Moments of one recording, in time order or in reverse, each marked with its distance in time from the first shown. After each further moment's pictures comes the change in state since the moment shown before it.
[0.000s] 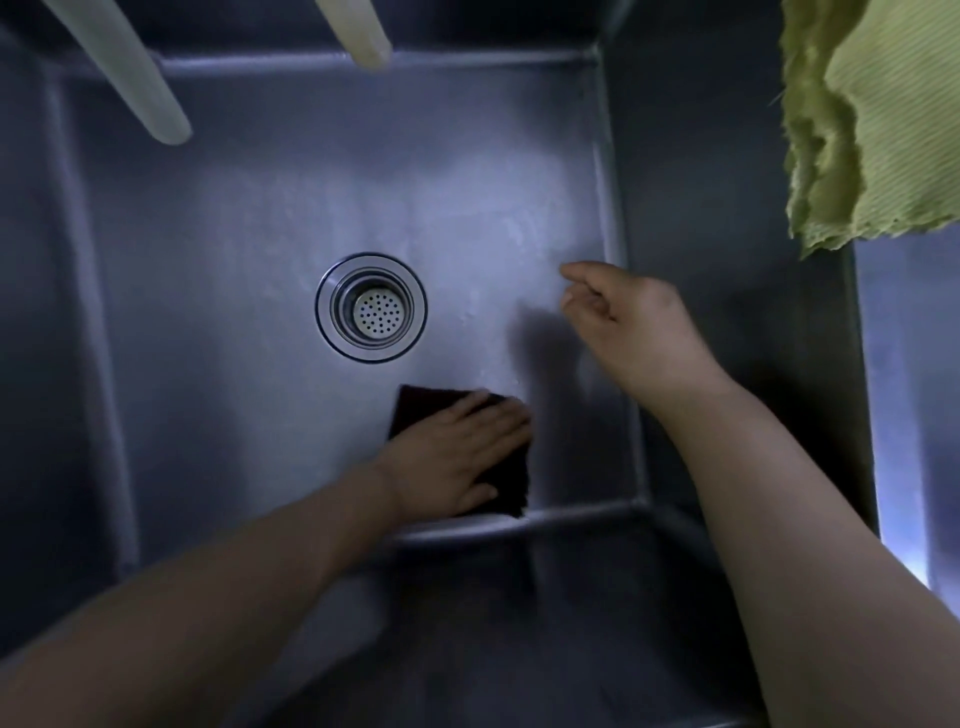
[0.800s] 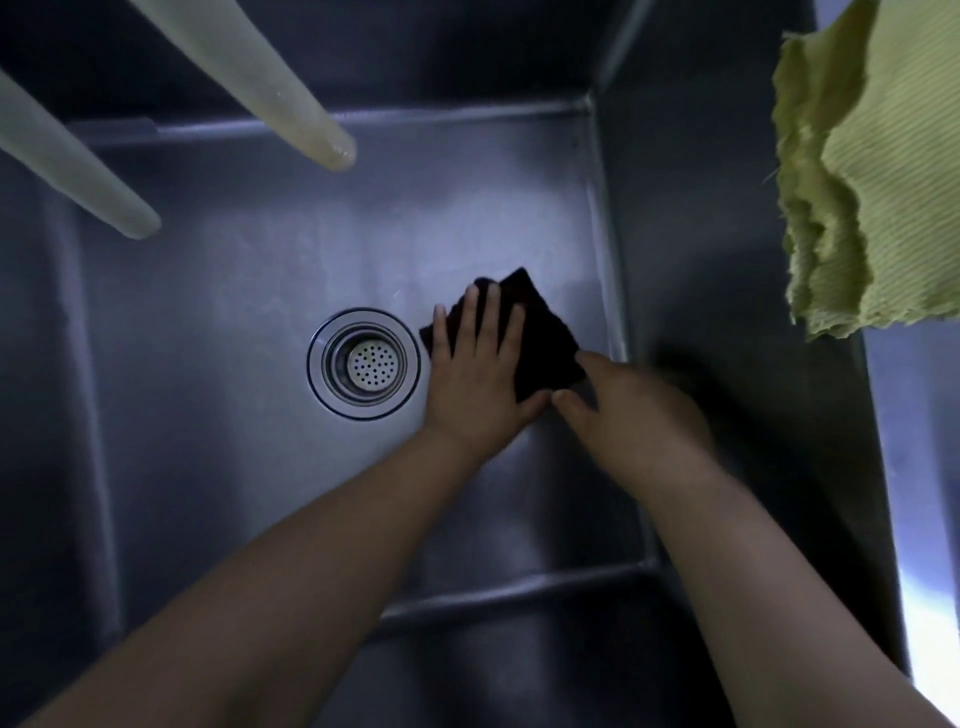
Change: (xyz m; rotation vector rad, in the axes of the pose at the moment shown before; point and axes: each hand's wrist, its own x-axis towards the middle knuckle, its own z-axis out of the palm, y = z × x) left_hand 0.103 -0.054 -0.010 -0.032 0.092 -0.732; right_hand 0.002 0.007 0.004 -0.454 -0.170 0.074
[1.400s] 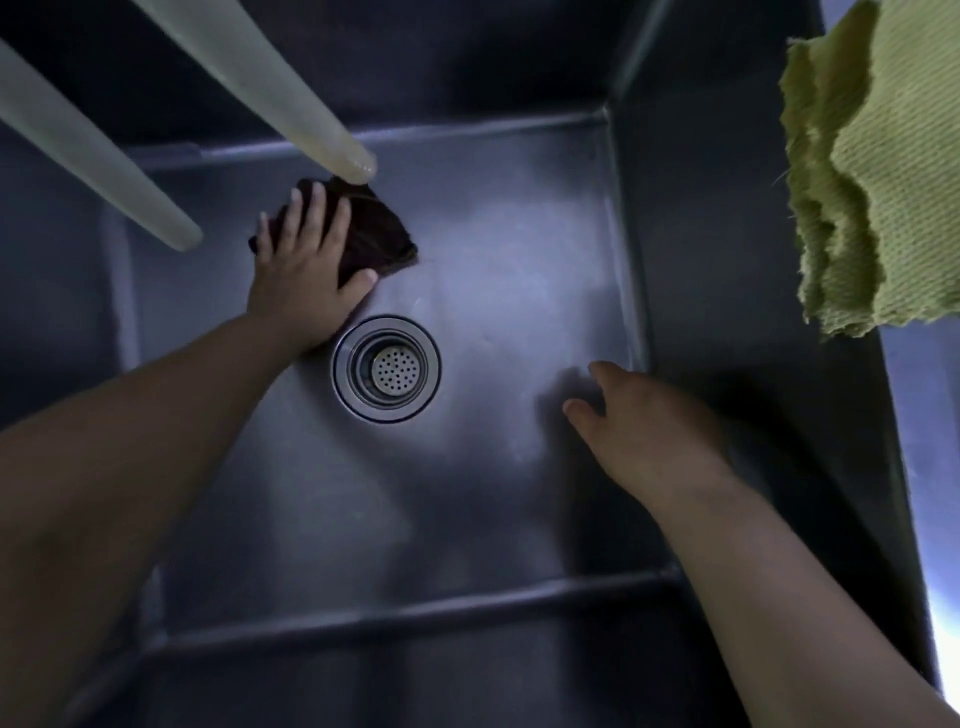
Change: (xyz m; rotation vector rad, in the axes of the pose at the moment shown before) left_hand 0.039 -0.194 -0.045 0.078 0.007 -0.205; right_hand 0.001 -0.001 0.002 -0.067 -0.014 0.008
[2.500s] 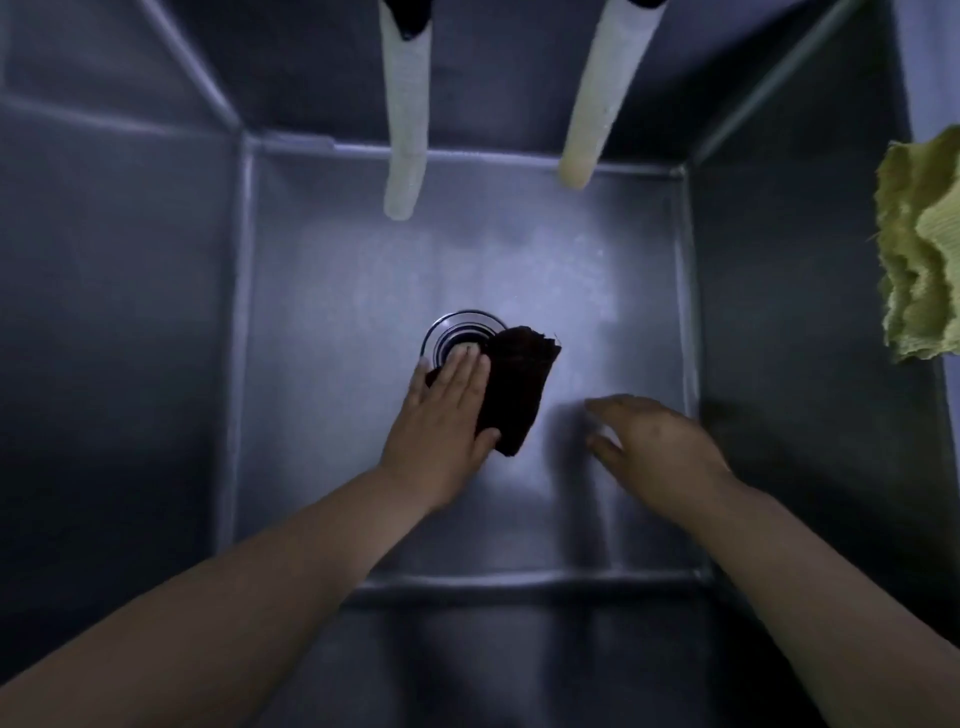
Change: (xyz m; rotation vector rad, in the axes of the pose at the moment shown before) left_hand -0.166 0.061 0.001 -0.196 -0.085 0.143; right_hand -0.023 -0.039 0.025 -0.127 -0.015 -0.320
